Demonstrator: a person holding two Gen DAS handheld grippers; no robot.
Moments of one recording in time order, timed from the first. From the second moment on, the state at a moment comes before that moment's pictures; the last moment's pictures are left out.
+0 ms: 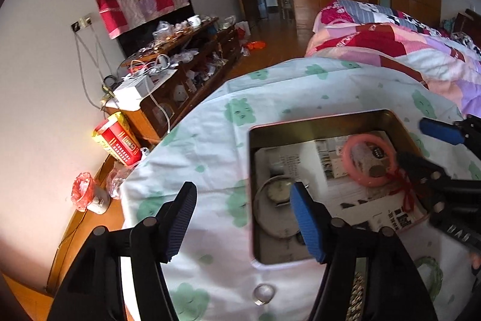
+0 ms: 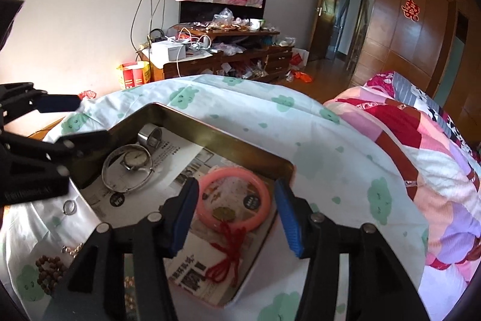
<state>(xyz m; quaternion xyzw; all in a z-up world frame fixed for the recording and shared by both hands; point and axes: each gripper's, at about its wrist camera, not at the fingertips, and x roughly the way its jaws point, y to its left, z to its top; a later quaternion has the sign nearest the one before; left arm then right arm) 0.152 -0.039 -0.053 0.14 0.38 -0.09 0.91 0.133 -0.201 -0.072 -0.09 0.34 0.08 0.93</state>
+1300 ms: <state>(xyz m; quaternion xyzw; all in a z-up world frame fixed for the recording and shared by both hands) 0.013 -0.038 -0.102 0.10 0.43 -0.11 0.89 0.016 -0.192 -0.112 -0.07 0.39 0.10 0.91</state>
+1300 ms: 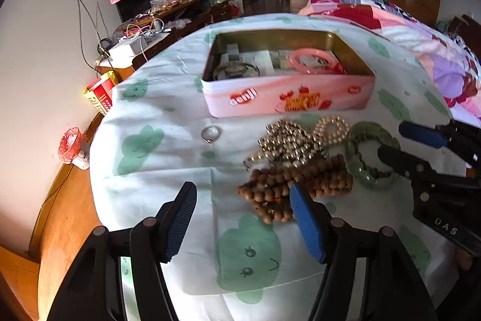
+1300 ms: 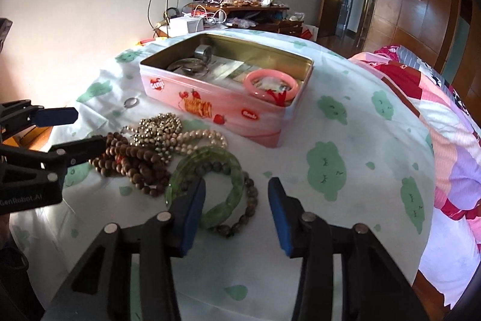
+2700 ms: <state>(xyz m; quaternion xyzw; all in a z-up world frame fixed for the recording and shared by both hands) 0.013 -0.010 -0.056 0.08 0.38 -0.14 0.91 0.005 -0.191 -0.089 -0.05 0.35 0.12 0.93</state>
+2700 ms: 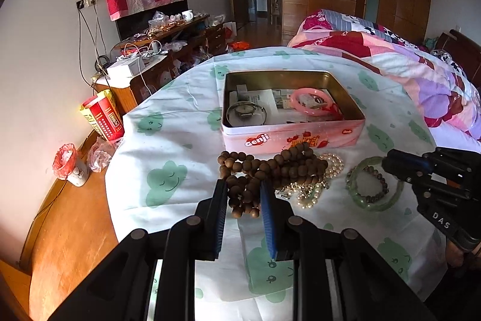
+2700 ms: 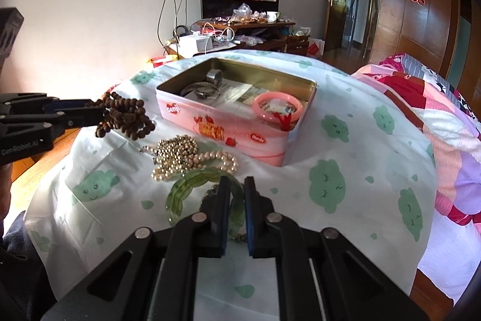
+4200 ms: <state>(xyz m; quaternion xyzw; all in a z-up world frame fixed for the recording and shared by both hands) 0.092 -0.049 -0.030 0.11 0.36 -0.14 0.92 0.076 -0.204 -0.042 -0.07 0.30 0.09 0.95</state>
